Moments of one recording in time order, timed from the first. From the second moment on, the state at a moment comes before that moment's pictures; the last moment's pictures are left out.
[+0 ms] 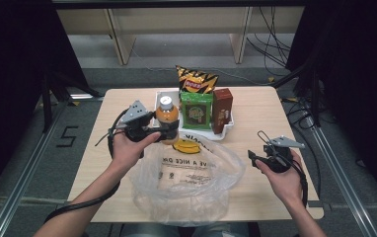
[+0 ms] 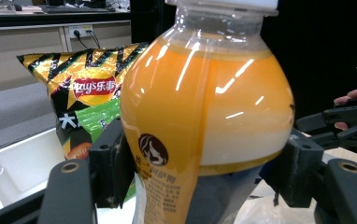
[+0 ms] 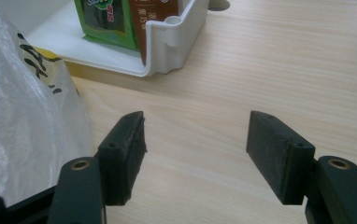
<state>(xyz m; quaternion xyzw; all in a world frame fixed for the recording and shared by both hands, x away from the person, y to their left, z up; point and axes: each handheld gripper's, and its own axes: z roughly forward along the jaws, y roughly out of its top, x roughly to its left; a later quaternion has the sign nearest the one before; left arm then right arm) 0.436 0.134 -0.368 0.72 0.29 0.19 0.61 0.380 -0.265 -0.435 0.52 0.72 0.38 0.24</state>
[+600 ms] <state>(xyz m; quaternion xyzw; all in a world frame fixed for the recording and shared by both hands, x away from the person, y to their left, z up) 0.451 0.128 -0.349 0.71 0.29 0.20 0.61 0.380 -0.268 -0.436 0.53 0.72 0.38 0.24</state>
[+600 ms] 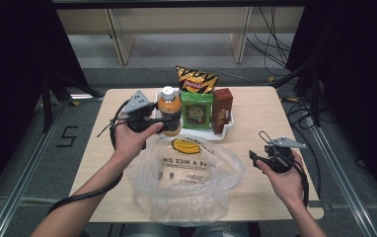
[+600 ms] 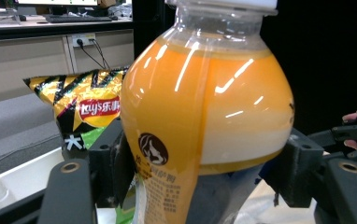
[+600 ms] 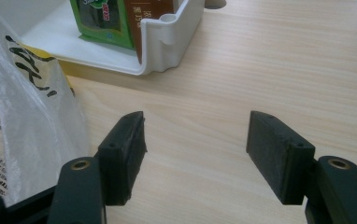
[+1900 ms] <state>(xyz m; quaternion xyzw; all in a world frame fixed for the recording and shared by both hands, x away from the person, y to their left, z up) 0.510 0.126 -0.368 0.71 0.32 0.20 0.60 0.382 -0.270 -0.439 0.53 0.72 0.38 0.23</state>
